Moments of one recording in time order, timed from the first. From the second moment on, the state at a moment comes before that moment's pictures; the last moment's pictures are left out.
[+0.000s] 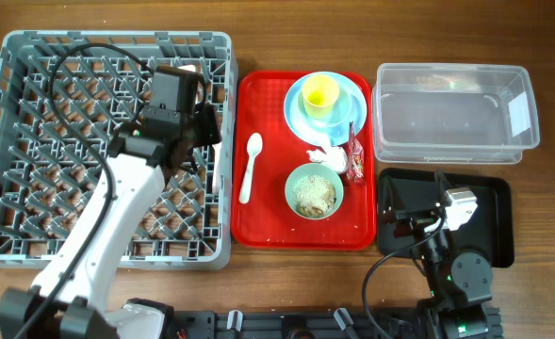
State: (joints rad) left arm -0.25 1.46 1.14 -0.64 -0.03 -0.35; right arm 0.18 0.02 0.01 0.00 0.00 0.19
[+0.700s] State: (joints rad) left arm -0.23 1.70 1.14 -0.58 0.06 -0.19; right arm 0.18 0.02 0.01 0.00 0.00 0.19
